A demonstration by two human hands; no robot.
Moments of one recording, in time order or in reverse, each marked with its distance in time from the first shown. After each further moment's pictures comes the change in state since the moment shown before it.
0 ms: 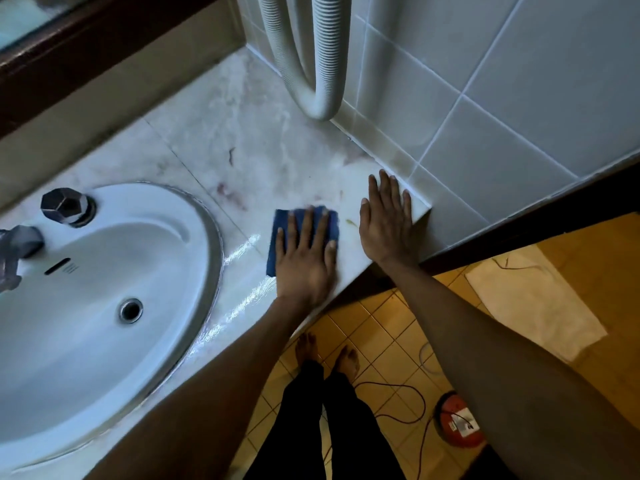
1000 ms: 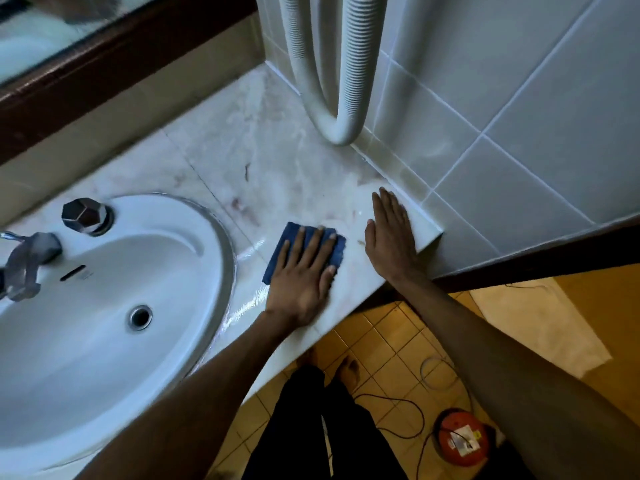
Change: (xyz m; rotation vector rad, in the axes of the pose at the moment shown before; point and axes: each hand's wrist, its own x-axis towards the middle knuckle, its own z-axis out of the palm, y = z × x) left_hand 0.005 -0.037 -0.015 0.045 -0.071 0.169; right_hand 0.017 -0.011 -0.005 0.111 -0.074 -0.129
